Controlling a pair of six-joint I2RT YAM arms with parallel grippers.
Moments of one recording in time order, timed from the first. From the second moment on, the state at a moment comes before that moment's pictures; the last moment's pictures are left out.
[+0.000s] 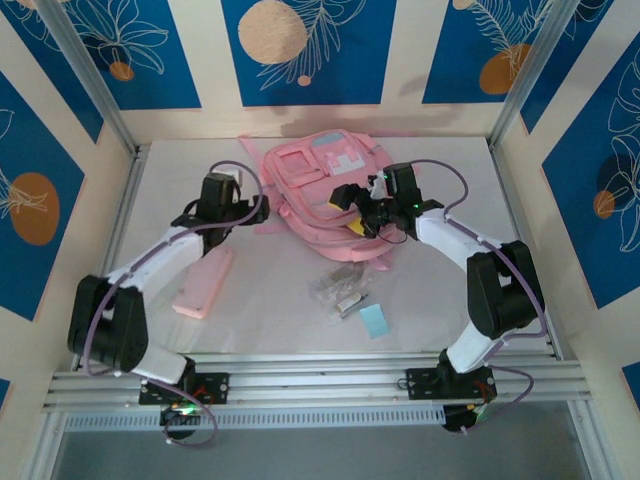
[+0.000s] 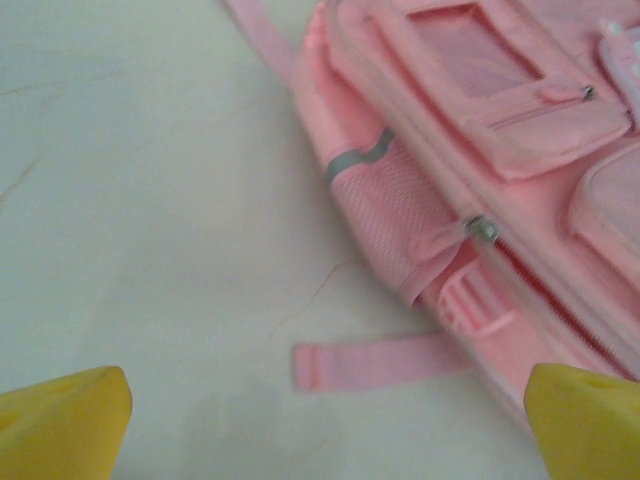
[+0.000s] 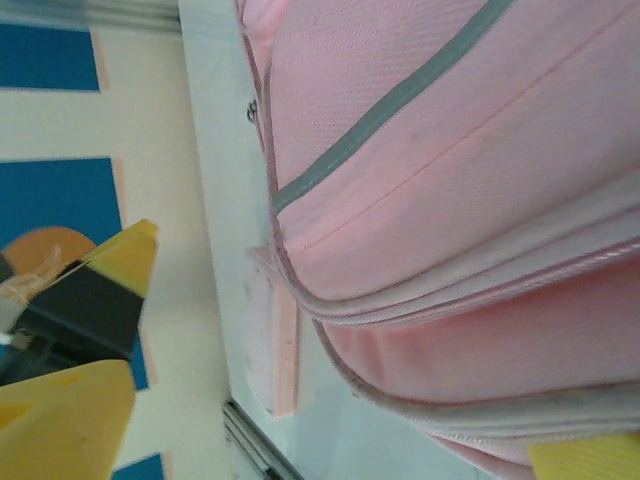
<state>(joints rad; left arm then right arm) -0.33 1.45 0.99 -0.24 -0.10 -0.30 0.34 1.64 1.10 -0.19 -0.65 0.92</state>
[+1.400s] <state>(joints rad) -0.30 1.36 0.79 -0.56 0.12 -0.54 0.39 1.46 0.99 -0.35 -0.43 0.81</state>
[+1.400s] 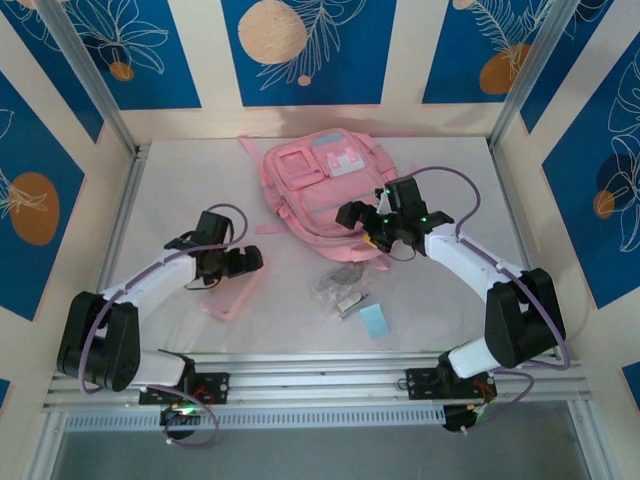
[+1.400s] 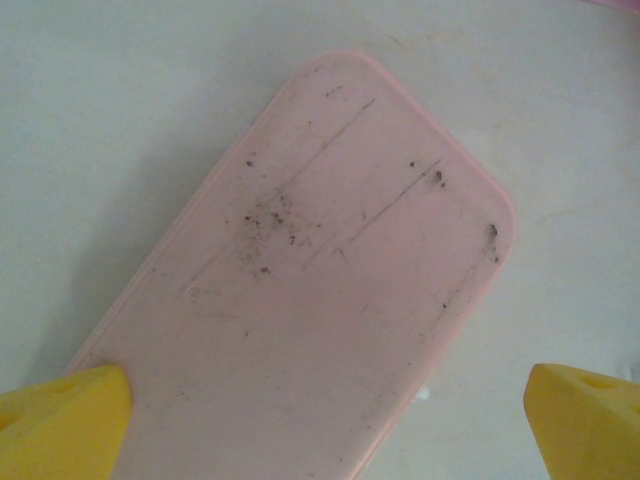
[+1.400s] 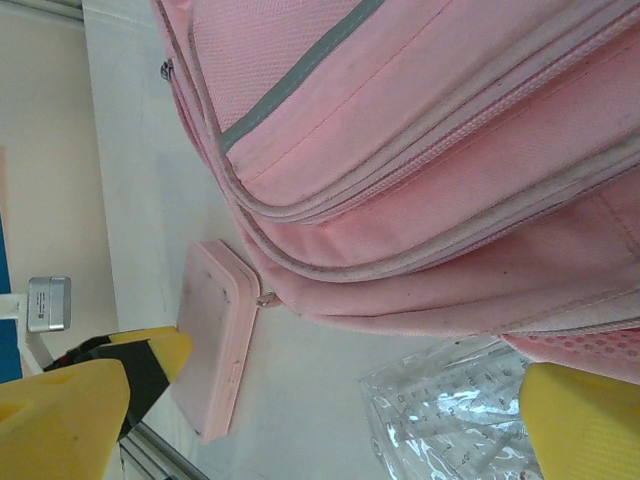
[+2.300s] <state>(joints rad) -0.32 1.46 0.83 -0.72 0.12 -0.39 0.40 1.46 0.98 -0.33 -0.41 0.82</state>
